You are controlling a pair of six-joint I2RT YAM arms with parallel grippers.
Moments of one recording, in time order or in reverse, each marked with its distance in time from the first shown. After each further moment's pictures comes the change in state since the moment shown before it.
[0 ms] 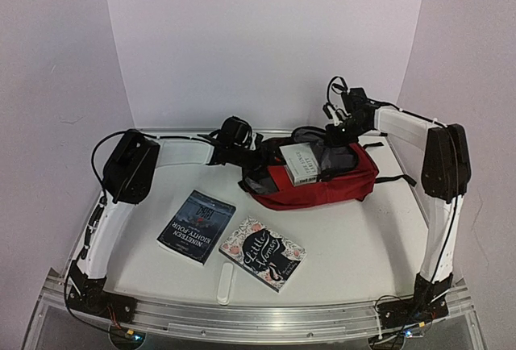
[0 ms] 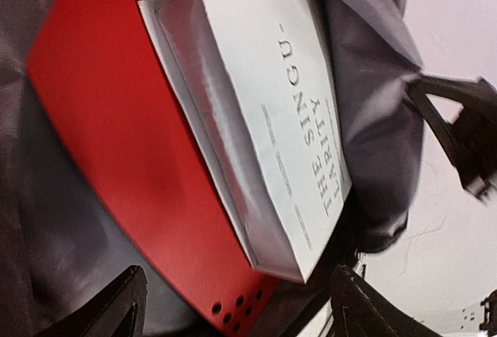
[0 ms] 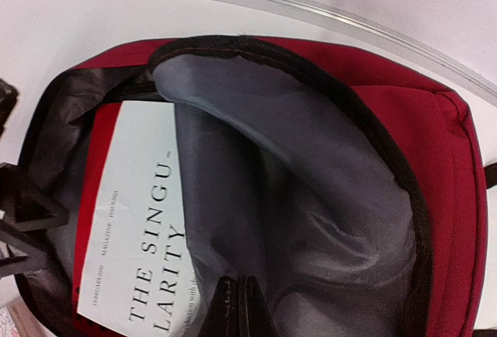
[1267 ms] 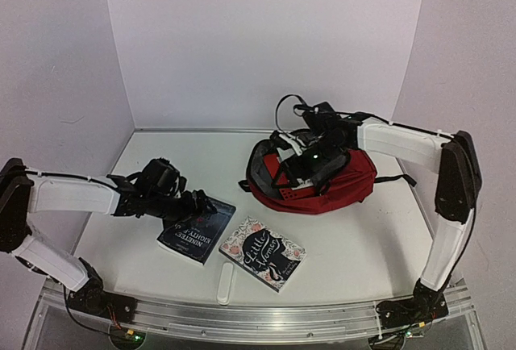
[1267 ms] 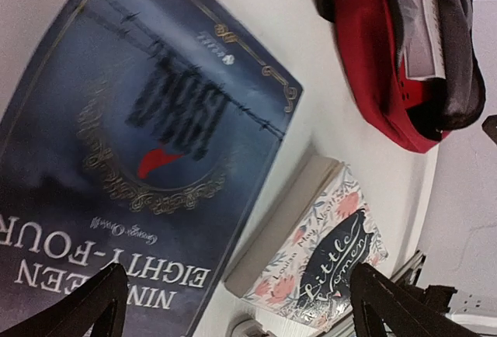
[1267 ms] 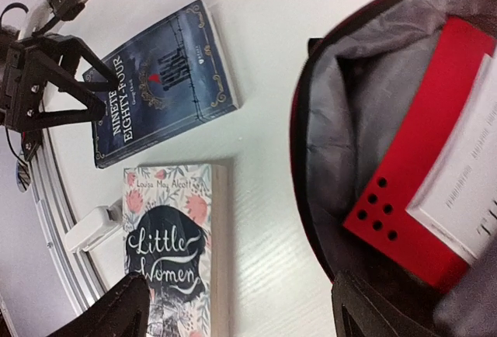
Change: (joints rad) left arm -0.037 -1.021 -1.205 -0.049 -0.358 -0.105; right arm 0.341 -0.204 -0.217 -0.119 -0.343 -0.073
